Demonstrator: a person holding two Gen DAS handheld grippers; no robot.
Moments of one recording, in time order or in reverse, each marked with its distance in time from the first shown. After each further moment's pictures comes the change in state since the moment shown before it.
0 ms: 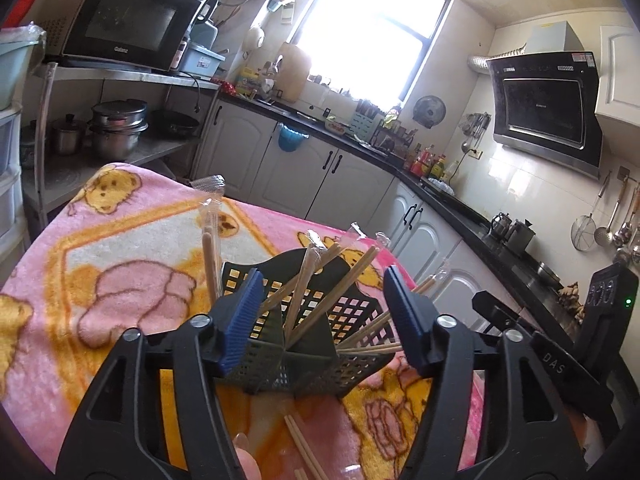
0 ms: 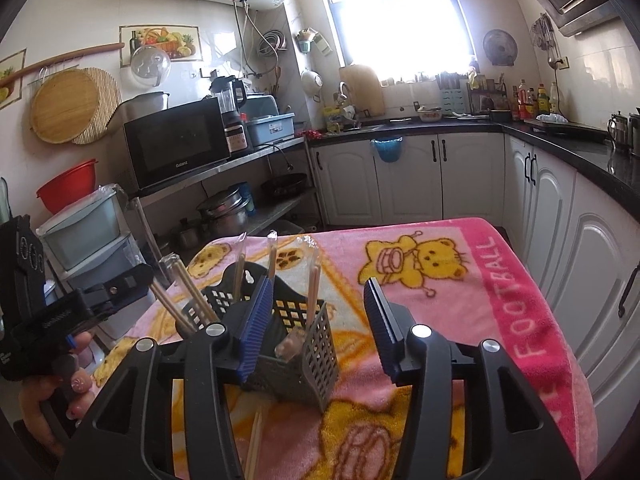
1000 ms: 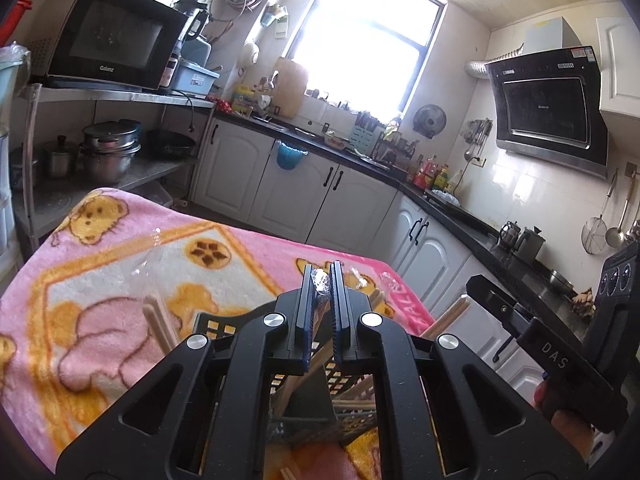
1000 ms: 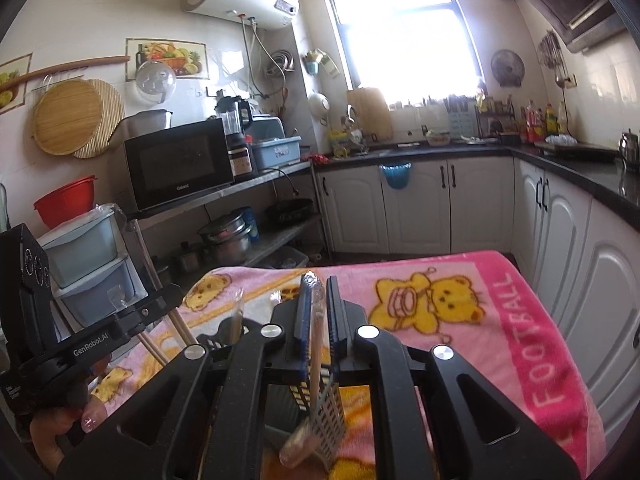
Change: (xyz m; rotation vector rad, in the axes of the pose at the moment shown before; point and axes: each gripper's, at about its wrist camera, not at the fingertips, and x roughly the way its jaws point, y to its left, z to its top) left arm 0.047 -0.009 0.020 0.040 -0.052 0.021; right arm 0.043 0.006 0.028 -0.013 -0.089 0.018
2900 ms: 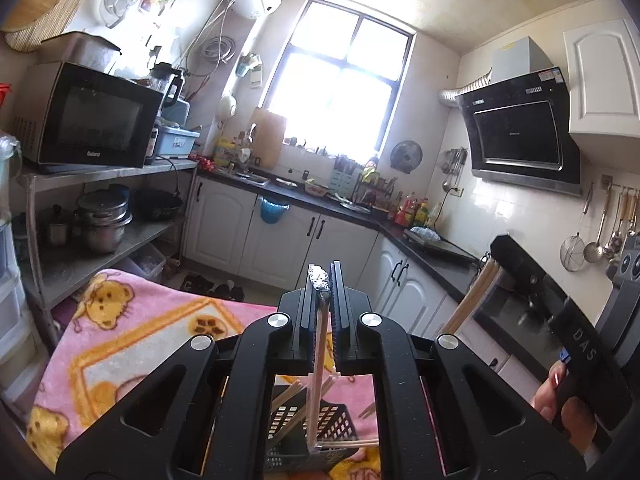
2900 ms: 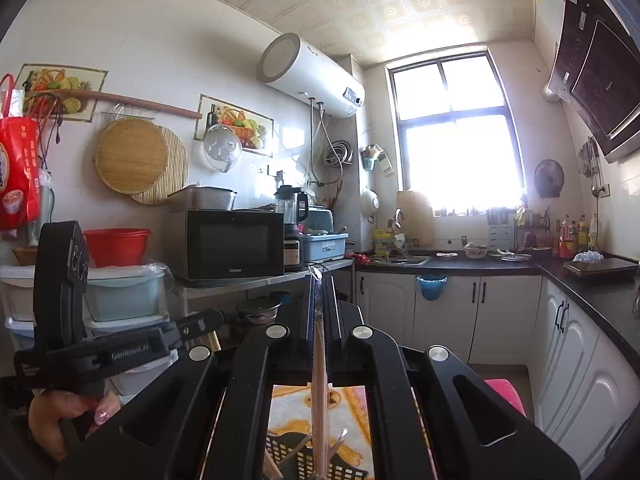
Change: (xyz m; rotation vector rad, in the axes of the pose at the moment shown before) left arm -0.077 -0.036 0.094 0.088 -0.129 -0.046; right arm -0.080 0.055 0.099 -0.205 -0.317 0.129
